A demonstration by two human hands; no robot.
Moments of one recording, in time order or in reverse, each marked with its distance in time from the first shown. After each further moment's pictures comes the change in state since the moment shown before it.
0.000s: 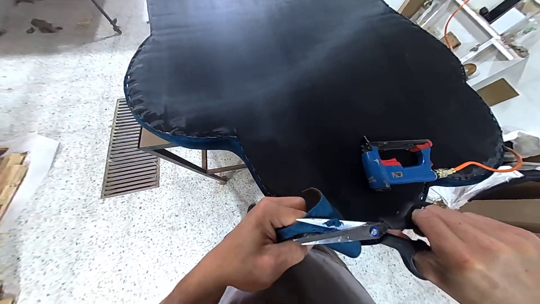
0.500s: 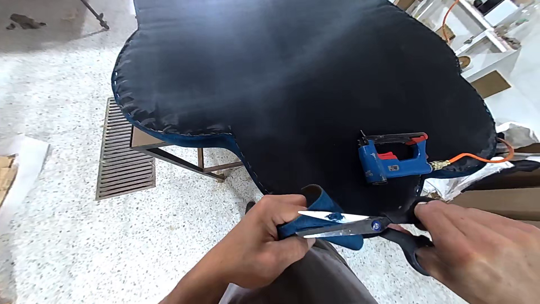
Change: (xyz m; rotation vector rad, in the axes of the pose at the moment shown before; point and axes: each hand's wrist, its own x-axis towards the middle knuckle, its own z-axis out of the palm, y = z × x) left_hand 0.002 -0.004 0.004 -0.029 -0.017 -0.026; right_hand -0.006 0.000 -0.005 -0.020 -0.037 0.025
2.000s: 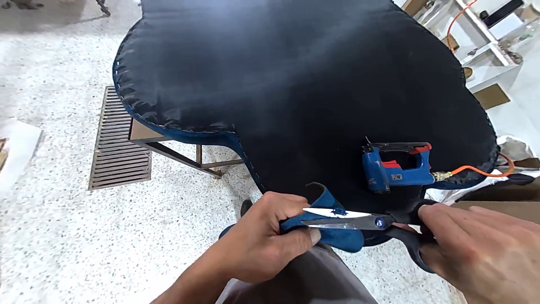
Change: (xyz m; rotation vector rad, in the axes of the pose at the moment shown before) left_hand 0.005 -0.004 -0.006 -0.030 0.049 -0.016; right_hand 0.018 0.015 0.002 -0.033 0.008 -0.069
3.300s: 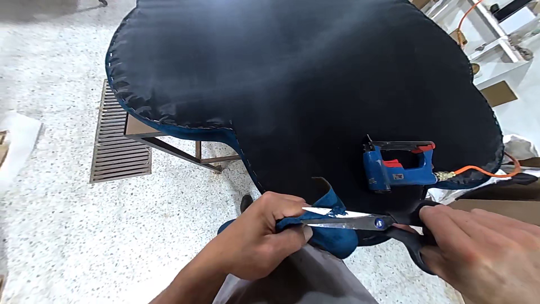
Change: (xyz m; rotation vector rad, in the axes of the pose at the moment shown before) left_hand 0.000 -0.009 -0.002 0.014 -0.036 0.001; right_hand -0.003 0.005 0.003 0.015 -0.045 -0.009
